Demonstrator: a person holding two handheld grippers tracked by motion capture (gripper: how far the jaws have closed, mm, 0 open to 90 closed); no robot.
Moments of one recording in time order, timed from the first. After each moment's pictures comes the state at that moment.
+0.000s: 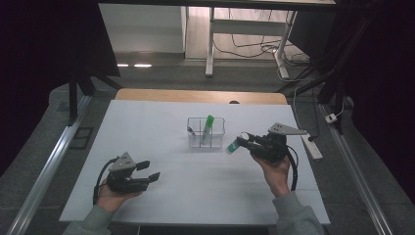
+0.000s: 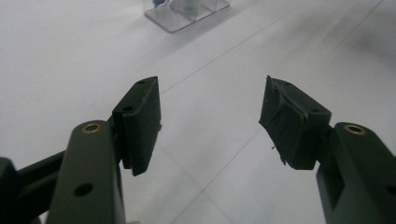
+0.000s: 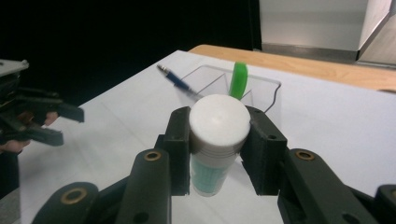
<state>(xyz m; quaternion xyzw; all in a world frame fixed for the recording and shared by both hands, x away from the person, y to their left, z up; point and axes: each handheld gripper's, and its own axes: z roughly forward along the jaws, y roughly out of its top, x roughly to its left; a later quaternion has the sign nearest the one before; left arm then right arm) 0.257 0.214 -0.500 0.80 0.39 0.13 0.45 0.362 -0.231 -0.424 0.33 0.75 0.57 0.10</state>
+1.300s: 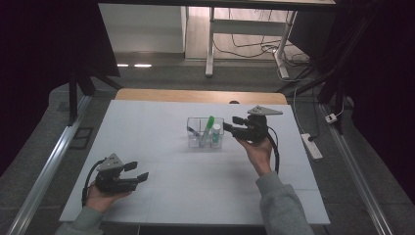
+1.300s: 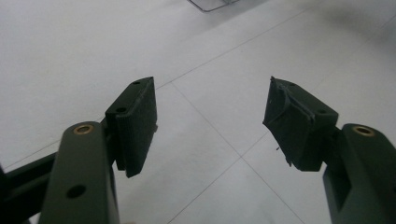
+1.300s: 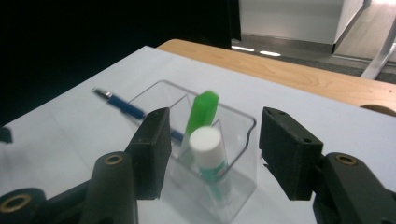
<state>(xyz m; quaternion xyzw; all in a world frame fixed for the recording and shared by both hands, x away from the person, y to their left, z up) 0.257 0.239 -0.510 0.79 0.42 0.13 0.44 0.421 -0.190 -0.433 0.35 0.76 0.53 0.13</state>
